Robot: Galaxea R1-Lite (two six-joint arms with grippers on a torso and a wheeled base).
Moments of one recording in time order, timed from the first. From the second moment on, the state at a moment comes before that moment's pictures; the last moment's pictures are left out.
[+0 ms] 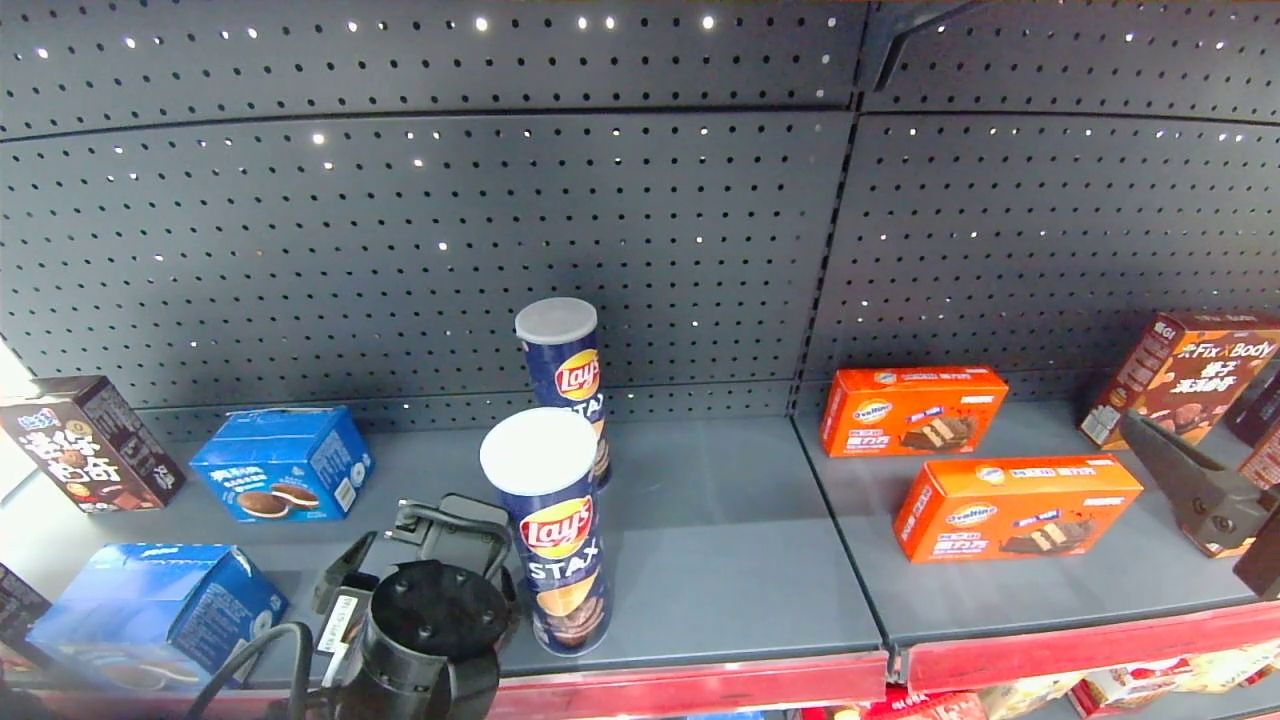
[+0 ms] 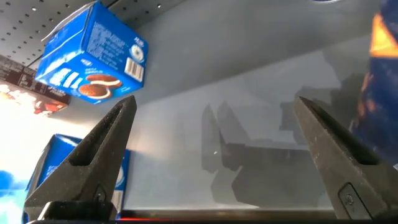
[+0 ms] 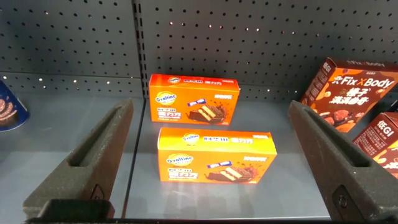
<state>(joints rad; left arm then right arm) -0.81 1.75 -0.36 -0.85 1.04 0.02 0.85 1.00 -0.41 -0.72 -0.84 -0.17</state>
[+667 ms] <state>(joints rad) -0.73 1.73 -0.34 -0.85 1.03 0.03 0.85 1.00 -0.41 -0.72 -0.84 -0.17</state>
